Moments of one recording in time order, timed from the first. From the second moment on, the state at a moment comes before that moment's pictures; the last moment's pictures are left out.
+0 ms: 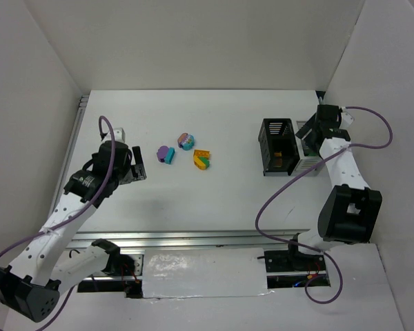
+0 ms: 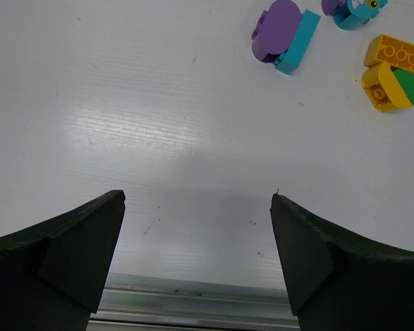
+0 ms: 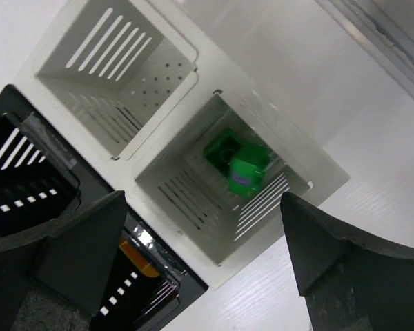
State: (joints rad) left arm -0.38 0.94 0.97 -0.80 -0.35 -0.45; right arm -0.18 1.48 1.19 -0.56 0.30 0.59
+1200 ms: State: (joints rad) left arm -0.69 2.18 1.75 -0.76 -0.43 -1.04; right arm 0.27 0.86 1.00 -0.59 -0.17 0.53
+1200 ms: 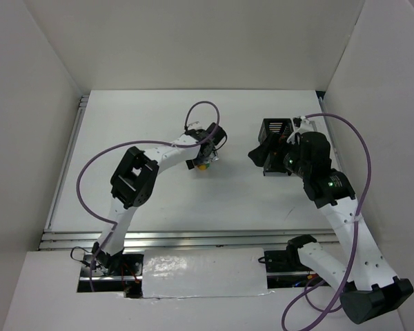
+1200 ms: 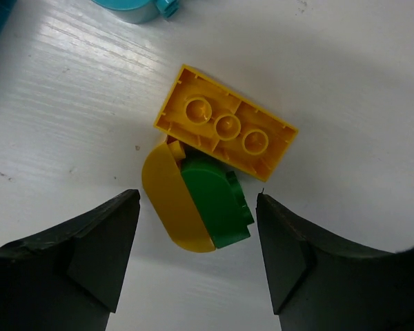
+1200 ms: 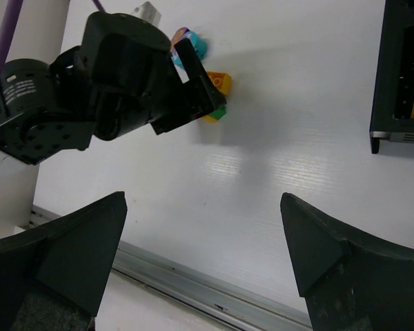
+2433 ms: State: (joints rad) left arm -0.99 1.13 0.79 0.10 0.07 -0.14; right arm 0.66 0.96 0.94 -0.43 -0.25 0.73
